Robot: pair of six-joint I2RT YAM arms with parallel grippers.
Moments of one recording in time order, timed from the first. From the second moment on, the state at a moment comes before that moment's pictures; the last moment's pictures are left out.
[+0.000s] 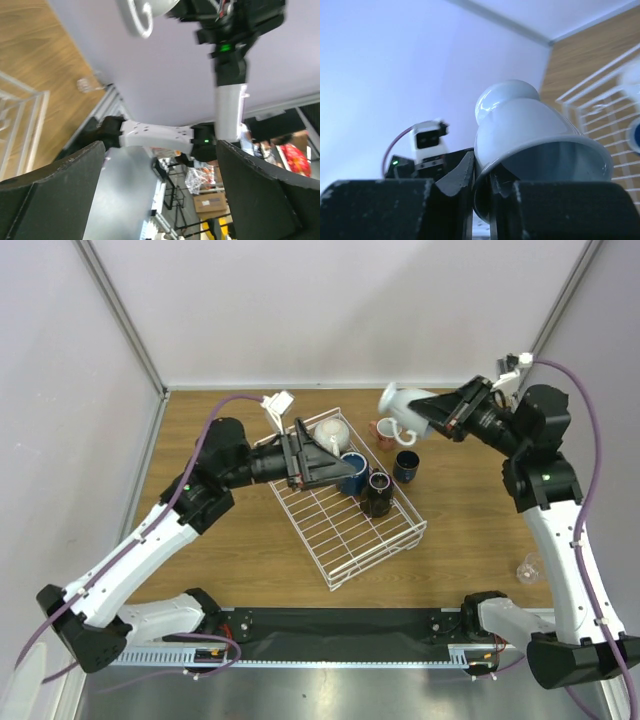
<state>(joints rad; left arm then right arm) -0.70 1.09 1.18 -0.18 0.60 -1.07 0.14 1.06 1.34 -0.32 -0.61 1.06</state>
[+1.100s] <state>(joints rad) -0.82 1.13 1.24 -0.08 0.31 -1.16 0.49 1.04 1.16 0.18 -0.61 1.37</state>
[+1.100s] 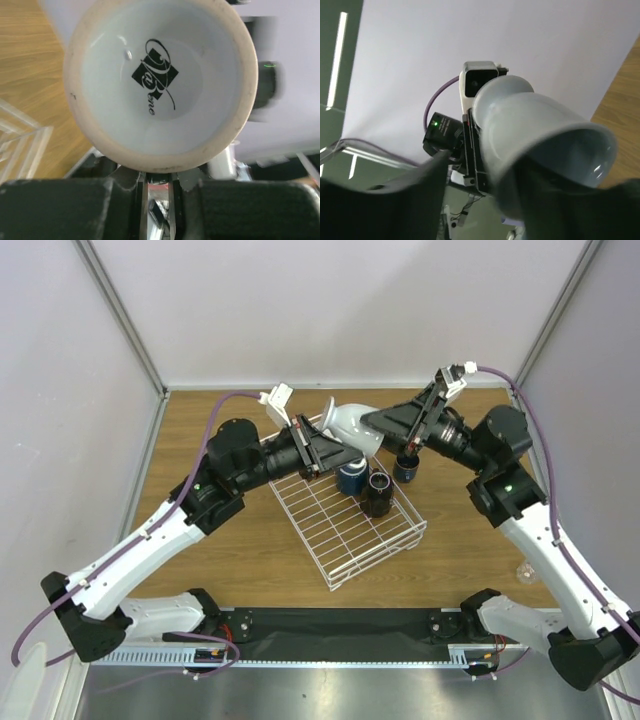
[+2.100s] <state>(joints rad) -0.68 1.57 1.18 -0.47 -0.40 -0.44 -0.02 1.30 1.58 -1.00 -0.55 0.72</state>
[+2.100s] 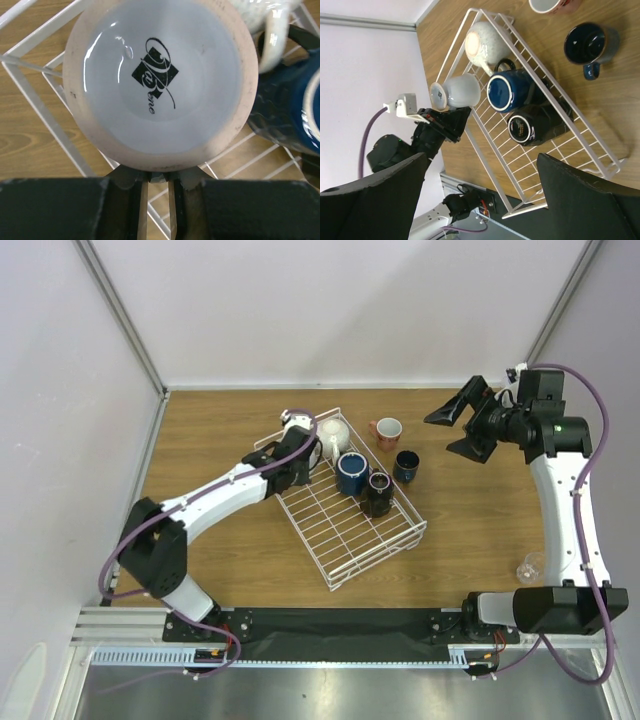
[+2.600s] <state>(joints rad) -0.62 1.74 1.18 -0.36 -0.41 -0.40 -0.06 1.37 1.60 -1.00 -0.55 0.70</state>
